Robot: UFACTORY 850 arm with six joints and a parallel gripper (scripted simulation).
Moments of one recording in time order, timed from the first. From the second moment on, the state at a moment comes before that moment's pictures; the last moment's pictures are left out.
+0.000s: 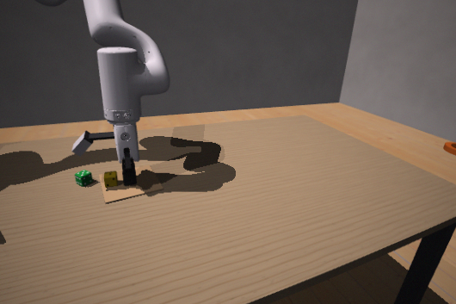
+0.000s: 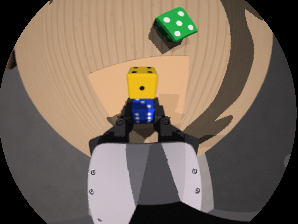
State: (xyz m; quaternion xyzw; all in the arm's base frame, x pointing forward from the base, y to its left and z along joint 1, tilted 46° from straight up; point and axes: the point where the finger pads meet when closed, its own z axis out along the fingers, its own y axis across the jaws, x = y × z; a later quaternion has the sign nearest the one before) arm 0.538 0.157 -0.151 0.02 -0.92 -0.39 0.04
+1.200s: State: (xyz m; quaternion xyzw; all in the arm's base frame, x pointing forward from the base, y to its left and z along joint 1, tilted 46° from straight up) arm 0.539 0.147 -0.142 0.02 -0.92 -0.39 0.04
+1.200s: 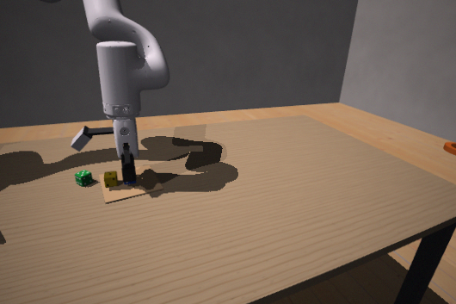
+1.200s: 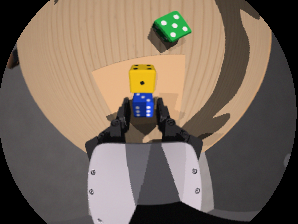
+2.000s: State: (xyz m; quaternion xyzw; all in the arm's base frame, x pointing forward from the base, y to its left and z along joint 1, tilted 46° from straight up) arm 0.545 0.093 -0.088 0.02 -0.92 -0.39 0.04
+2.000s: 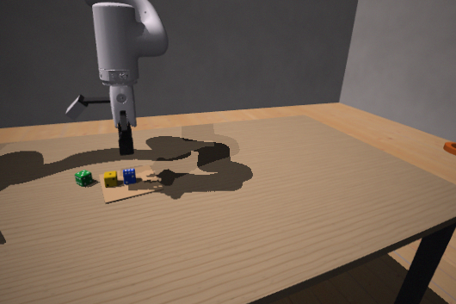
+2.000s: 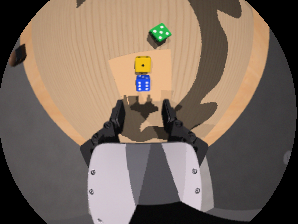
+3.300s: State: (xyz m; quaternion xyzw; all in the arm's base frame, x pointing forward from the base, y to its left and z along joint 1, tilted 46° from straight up) arm 0.528 0.097 -0.085 -0.17 -0.91 -0.38 0.11
